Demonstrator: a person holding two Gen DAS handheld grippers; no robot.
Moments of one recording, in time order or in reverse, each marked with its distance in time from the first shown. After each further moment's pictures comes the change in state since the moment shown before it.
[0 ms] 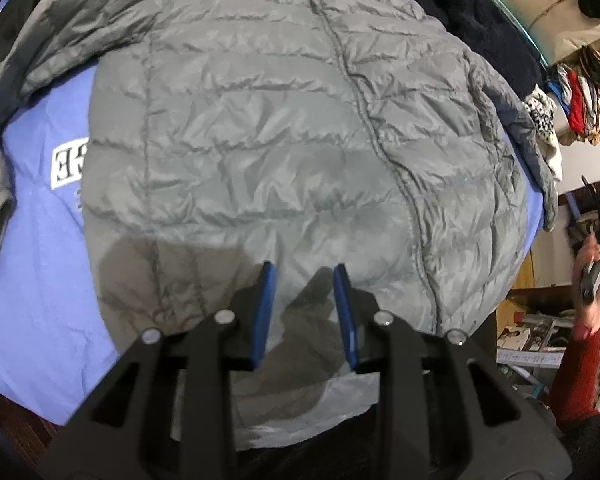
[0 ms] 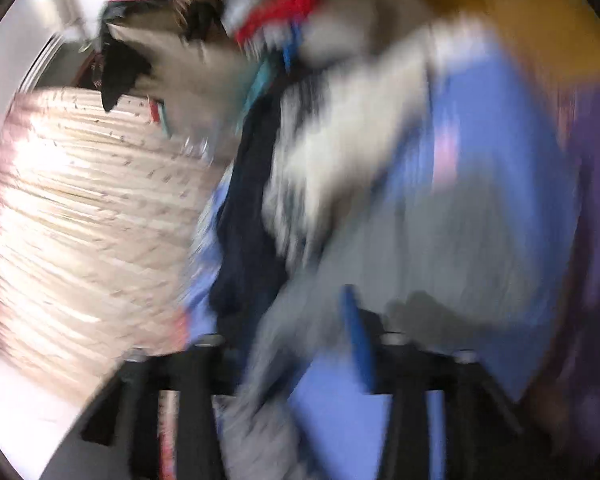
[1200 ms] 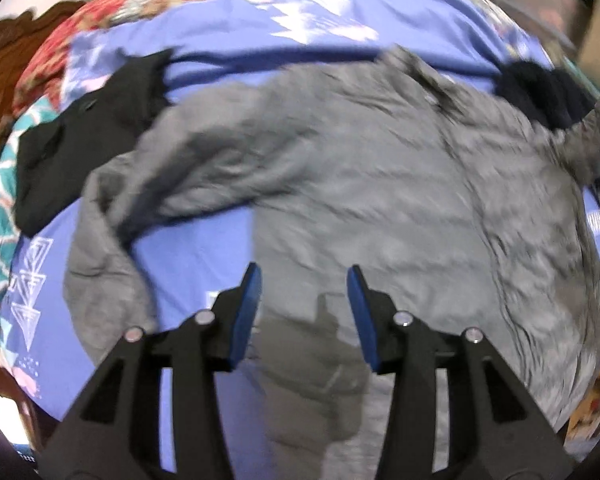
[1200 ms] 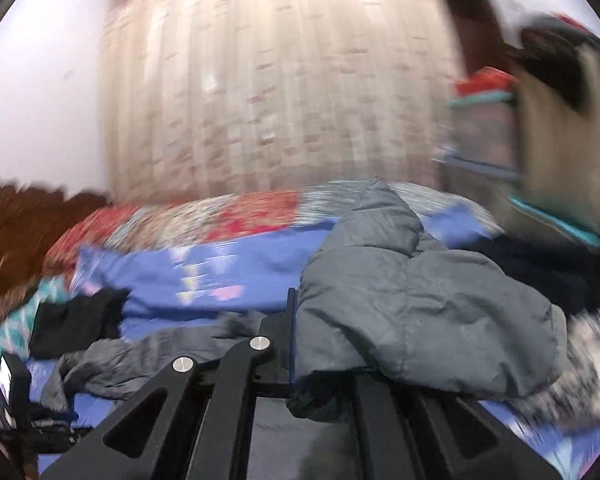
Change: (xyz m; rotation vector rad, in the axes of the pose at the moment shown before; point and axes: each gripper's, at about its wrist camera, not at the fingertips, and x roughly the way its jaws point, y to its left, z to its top) left arm -0.055 0.069 0.067 -0.107 -0.343 0.400; right arm 0.196 0.311 -0.239 -1.436 0.109 0.070
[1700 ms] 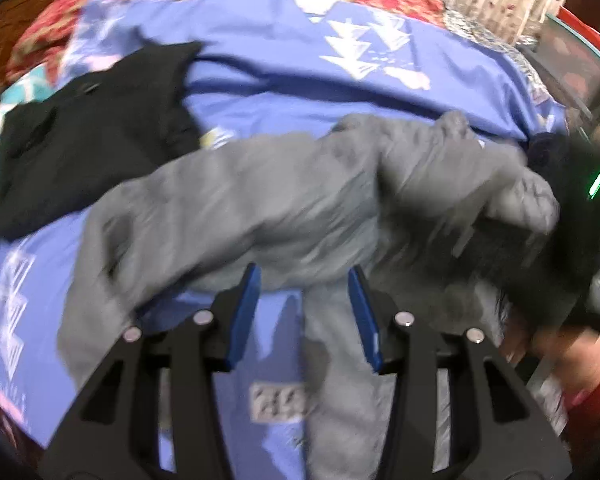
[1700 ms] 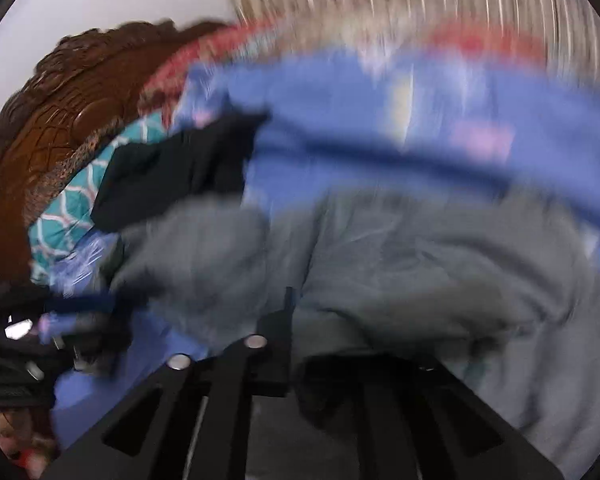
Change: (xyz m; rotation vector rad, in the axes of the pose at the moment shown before) left arm 0.038 0.058 0.076 -0.119 -0.003 -0.119; right arm 0.226 0.179 -0.128 -0.018 0.660 0.489
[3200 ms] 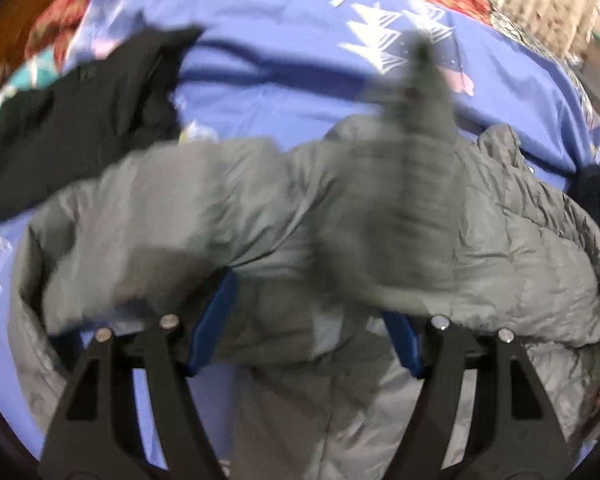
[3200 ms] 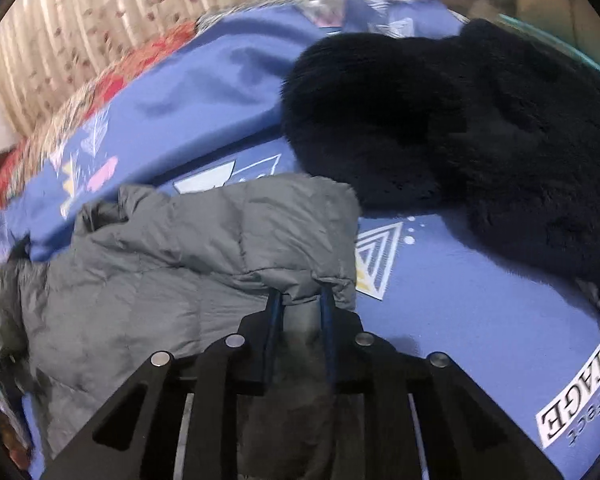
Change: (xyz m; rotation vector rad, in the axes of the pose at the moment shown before) left arm 0.080 -0.014 0.020 -0.142 -0.004 0.122; right arm -0.187 -0.232 -0.108 0.553 -0.235 -0.538
